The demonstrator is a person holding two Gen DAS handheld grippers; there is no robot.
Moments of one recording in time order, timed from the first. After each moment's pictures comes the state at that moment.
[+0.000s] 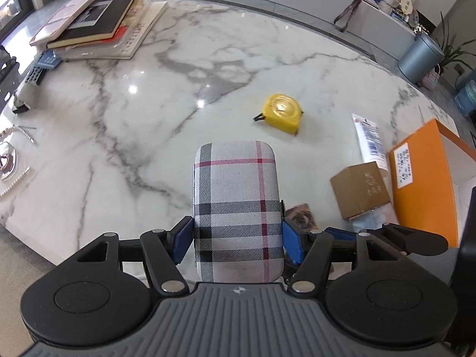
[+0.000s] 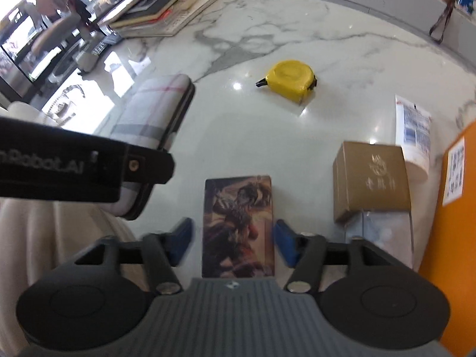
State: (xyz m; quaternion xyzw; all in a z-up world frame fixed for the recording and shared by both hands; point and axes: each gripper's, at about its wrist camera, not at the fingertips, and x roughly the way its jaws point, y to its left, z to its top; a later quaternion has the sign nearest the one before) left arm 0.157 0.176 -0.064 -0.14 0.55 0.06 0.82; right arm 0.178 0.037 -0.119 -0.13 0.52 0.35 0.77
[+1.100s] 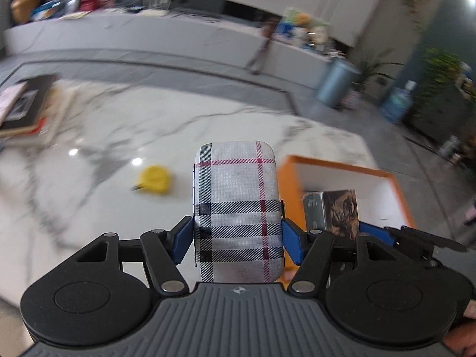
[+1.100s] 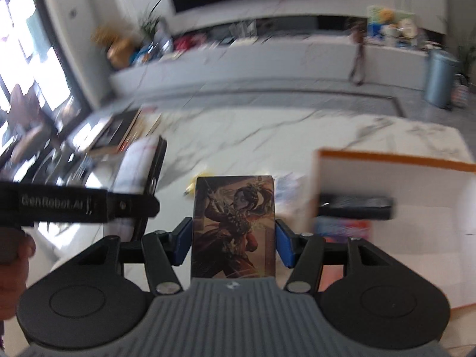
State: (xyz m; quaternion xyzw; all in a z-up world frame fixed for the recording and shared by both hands) left arm 0.152 0.053 0.044 -0.12 0.44 -0.08 0.89; right arm 0.148 -0.136 0.017 0.01 0.38 0.25 0.89
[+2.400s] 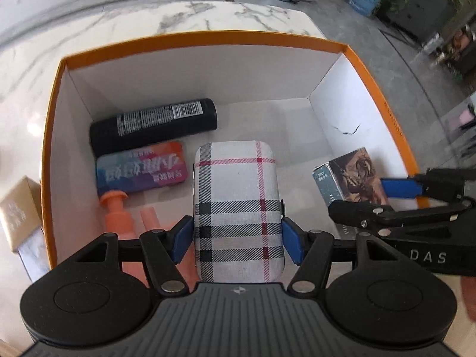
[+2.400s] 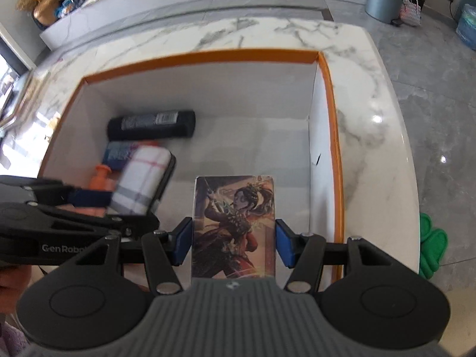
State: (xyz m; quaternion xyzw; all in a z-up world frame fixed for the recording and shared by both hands) left arm 0.238 -0.174 -0.090 -0.01 0.58 -0.15 0.80; right arm 0.258 -0.341 -0.072 -0.03 0.55 0.17 0.82
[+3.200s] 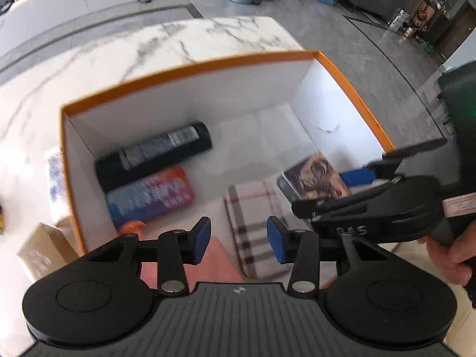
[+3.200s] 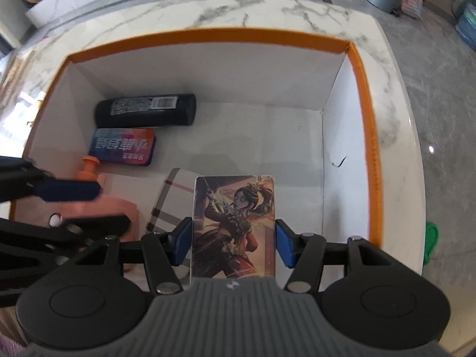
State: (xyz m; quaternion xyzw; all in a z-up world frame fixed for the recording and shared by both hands) left arm 0.245 -0.153 -0.066 0.03 0.56 -0.22 0.80; right arm 0.280 -0.302 -0.091 -0.06 0.60 0.13 0.79
